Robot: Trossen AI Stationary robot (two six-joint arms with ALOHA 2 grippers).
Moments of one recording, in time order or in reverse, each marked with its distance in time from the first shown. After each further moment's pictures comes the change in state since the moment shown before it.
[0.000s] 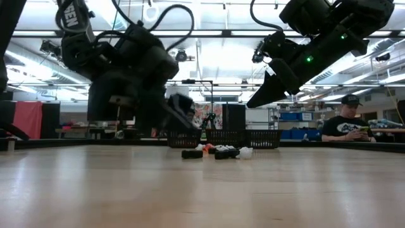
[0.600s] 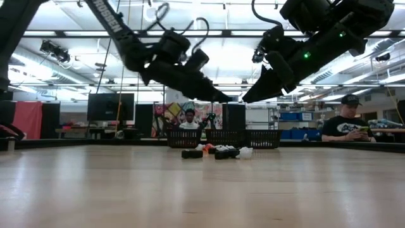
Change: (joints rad) left arm 0.381 0.053 0.389 -0.205 -0.035 0.078; right arm 0.000 0.000 -0.001 0.063 -0.005 0.012
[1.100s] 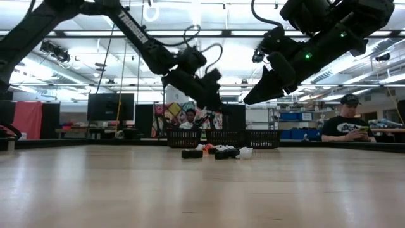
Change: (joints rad) left arm 0.138 0.209 0.374 -0.353 -0.041 -0.067; right arm 0.003 0.000 0.000 -0.019 -0.015 -0.001
